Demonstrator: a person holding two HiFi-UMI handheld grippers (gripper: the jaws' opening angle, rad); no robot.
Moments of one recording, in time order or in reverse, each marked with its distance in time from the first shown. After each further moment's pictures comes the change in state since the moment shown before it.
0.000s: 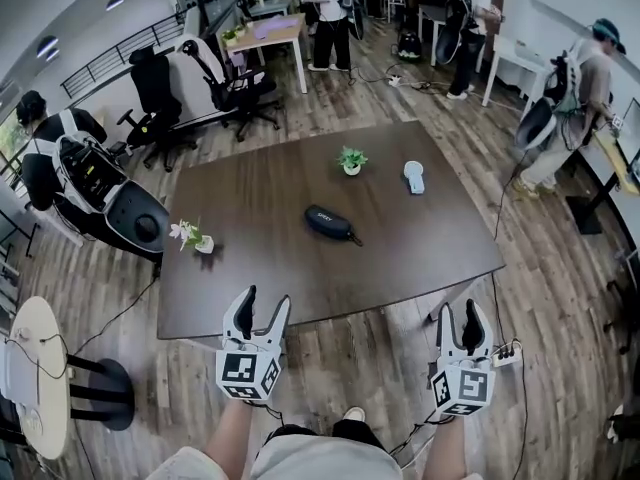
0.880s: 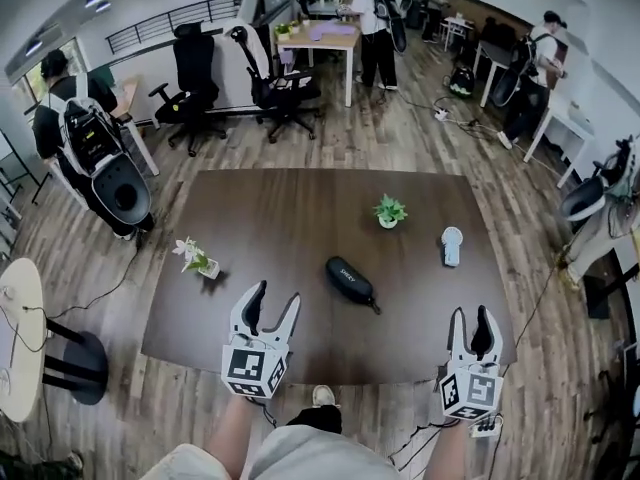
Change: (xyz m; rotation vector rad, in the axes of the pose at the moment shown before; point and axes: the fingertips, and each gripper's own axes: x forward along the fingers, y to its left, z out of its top) left arm 0.150 0.088 0.008 -0.031 -0.070 0.125; right arm 0.226 0.006 0.019 -0.084 -0.028 0.130
